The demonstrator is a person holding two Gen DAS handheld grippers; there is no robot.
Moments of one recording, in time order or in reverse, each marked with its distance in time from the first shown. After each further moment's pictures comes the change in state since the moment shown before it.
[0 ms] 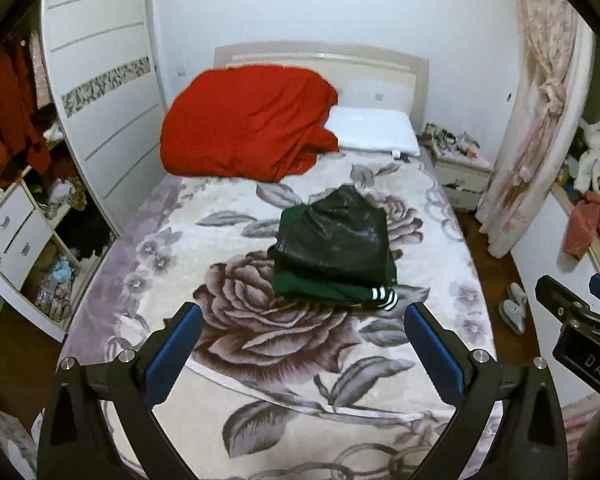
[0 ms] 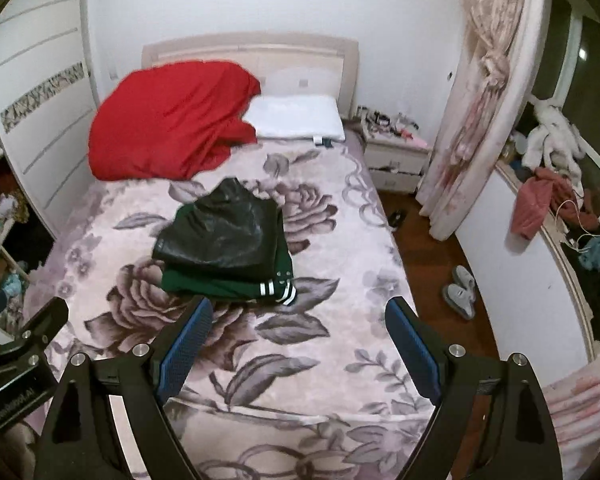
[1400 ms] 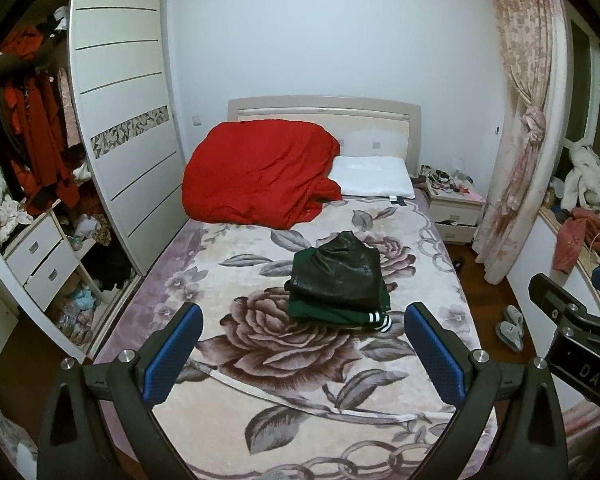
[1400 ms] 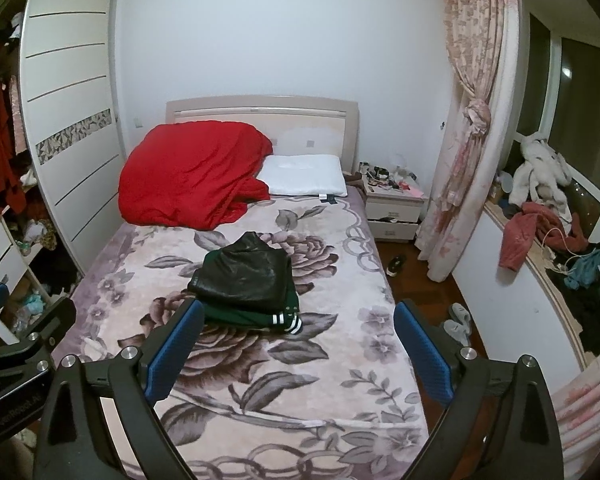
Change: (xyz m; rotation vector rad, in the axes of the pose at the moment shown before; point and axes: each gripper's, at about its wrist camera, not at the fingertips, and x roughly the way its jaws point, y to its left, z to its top) left arm -0.109 -0.003 -0.019 0.014 -0.163 0.030; right arm -0.168 -0.016 0.005 -0.013 -0.172 0.050
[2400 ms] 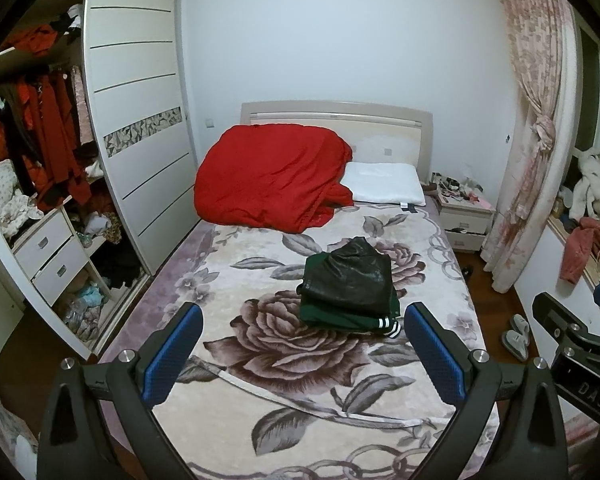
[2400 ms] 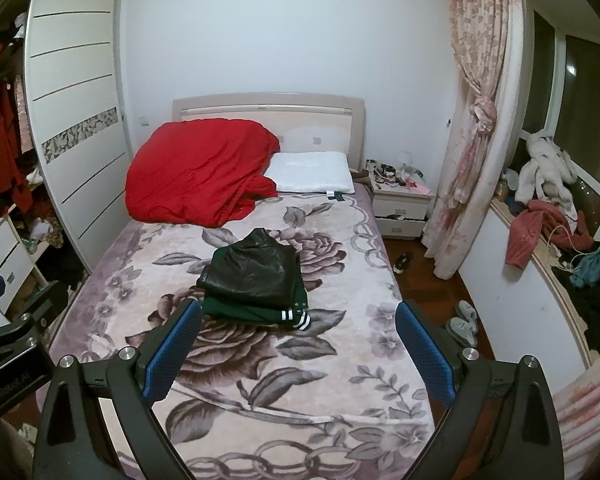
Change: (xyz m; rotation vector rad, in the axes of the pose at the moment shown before) left arm -0.007 0.008 0.004 -0.022 -0.015 0.034; right arm 0.002 0.012 -0.006 0.006 0.009 0.026
